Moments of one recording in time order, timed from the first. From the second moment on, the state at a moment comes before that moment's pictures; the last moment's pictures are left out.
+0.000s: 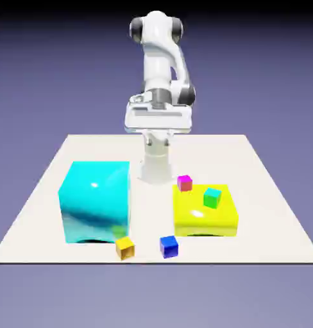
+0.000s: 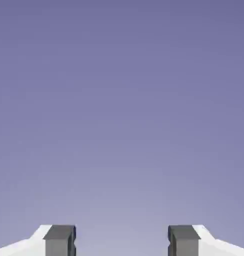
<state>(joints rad) 0.02 -0.53 0.00 -2.79 0.01 3.03 0.73</state>
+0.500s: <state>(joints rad) 0.10 0.02 -0.03 -2.58 0.10 2.93 0.55</state>
